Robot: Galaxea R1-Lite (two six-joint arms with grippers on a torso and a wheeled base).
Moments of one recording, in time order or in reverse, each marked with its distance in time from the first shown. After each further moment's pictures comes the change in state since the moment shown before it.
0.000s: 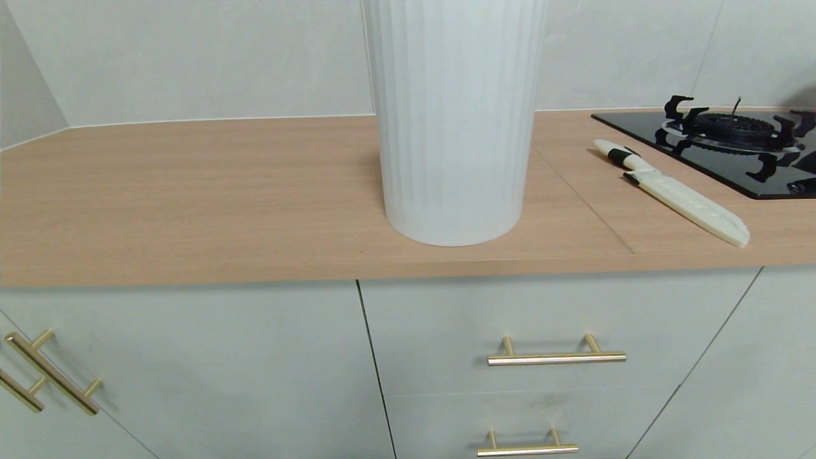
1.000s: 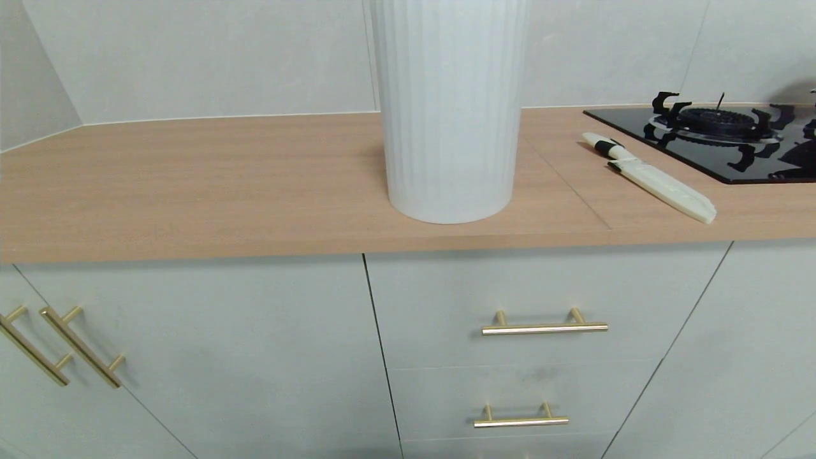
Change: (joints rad) left arm 0.001 0.000 0.000 -0.001 0.000 0.003; right arm 0.001 0.000 0.000 0.000 0.000 0.000
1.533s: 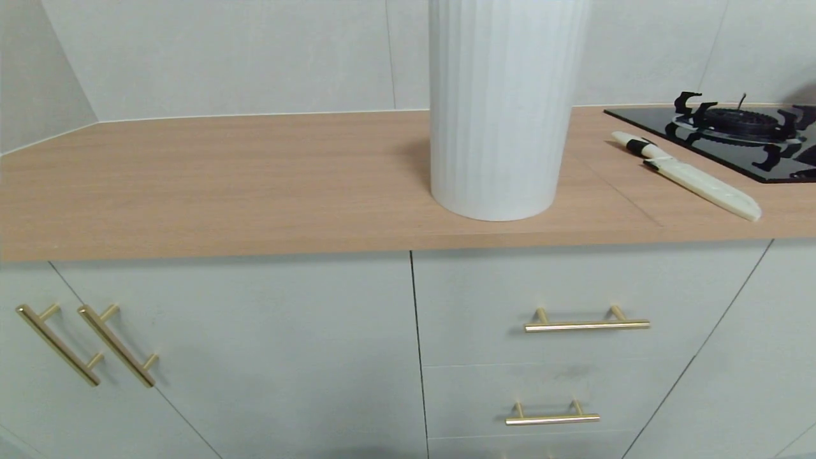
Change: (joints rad) left arm -0.001 0.000 0.000 0.000 0.000 0.001; right arm -0.001 0.000 0.000 0.000 0.000 0.000
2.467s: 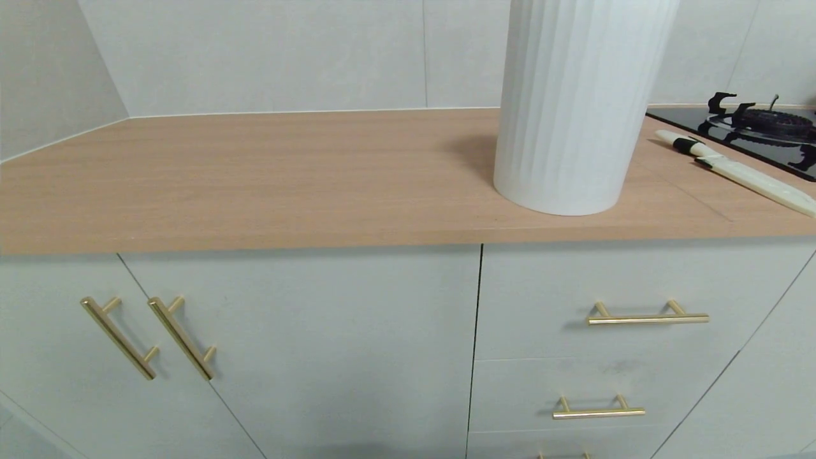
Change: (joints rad) left arm -0.002 0.000 0.000 0.001 0.000 -0.002; right arm -0.001 0.000 0.000 0.000 0.000 -0.001
